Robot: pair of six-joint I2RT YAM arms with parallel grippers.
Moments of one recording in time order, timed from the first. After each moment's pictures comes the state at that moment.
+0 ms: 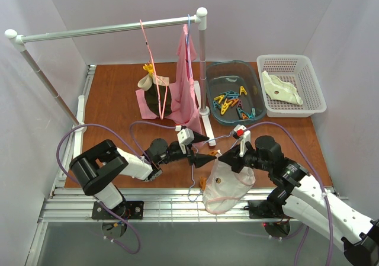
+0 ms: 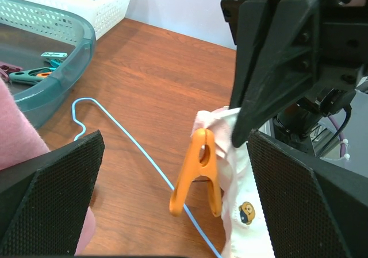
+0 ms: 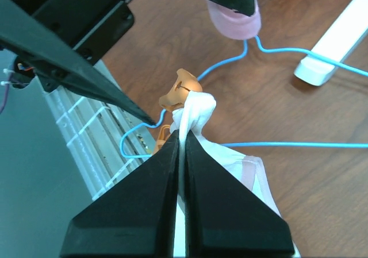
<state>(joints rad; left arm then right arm) -0.90 1.59 0.40 1.32 0.44 -0.21 0.74 0.61 0.45 -0.31 -0.37 0.24</state>
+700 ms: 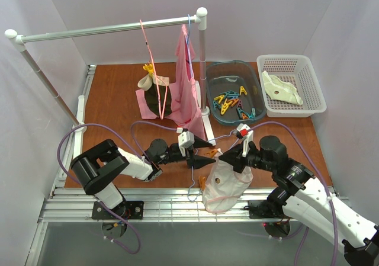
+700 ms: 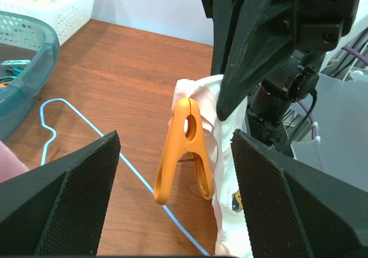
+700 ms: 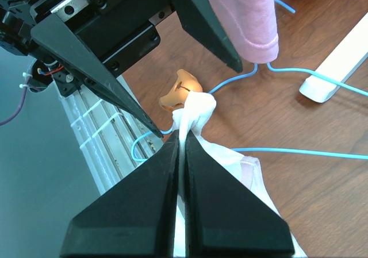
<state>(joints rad) -0.90 1.60 0.39 1.35 0.56 -0.22 0.74 0.56 0.49 -0.32 -0.40 0.23</state>
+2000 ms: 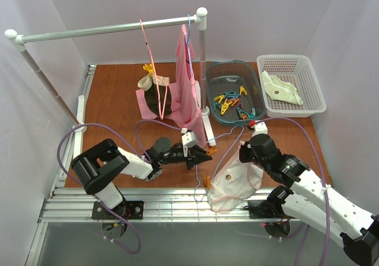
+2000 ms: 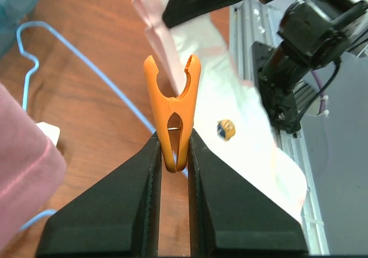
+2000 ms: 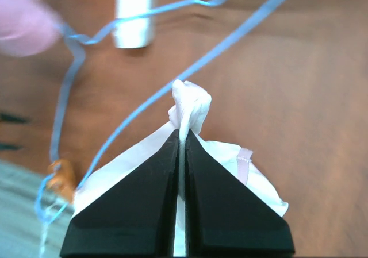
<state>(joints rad) -0.88 1.61 0.38 1.19 0.55 -0.22 0.75 0.65 0.54 -0.58 0.20 0.43</state>
